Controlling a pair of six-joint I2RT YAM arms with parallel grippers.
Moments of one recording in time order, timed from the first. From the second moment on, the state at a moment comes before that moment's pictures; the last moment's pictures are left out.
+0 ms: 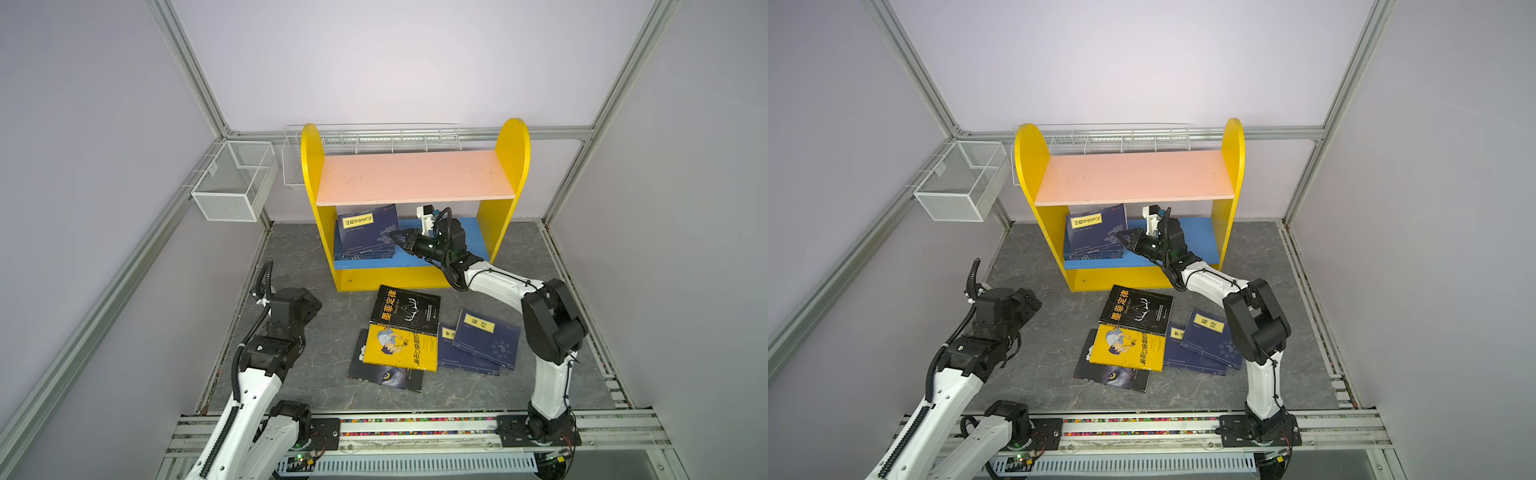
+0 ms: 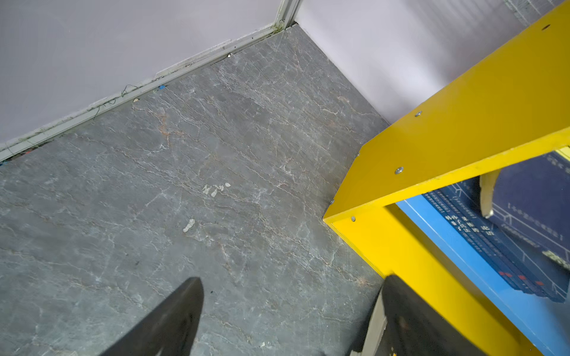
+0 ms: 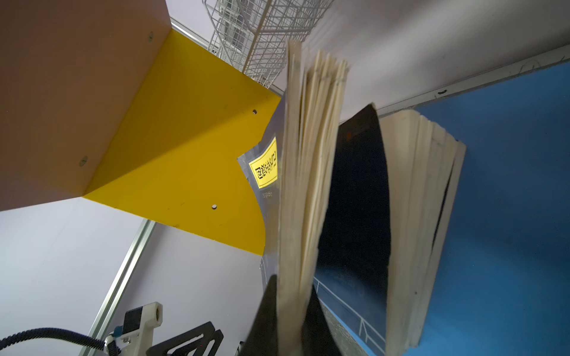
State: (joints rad) left arm -0.23 0.76 0.70 -0.60 -0.36 -0.85; right arm 0.58 1.98 1.44 0.43 -0.49 0.98
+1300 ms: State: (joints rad) left arm -0.23 0.72 0.68 -0.64 -0.31 -0.85; right arm 0.67 2.07 1.77 -0.12 -0.31 0.81
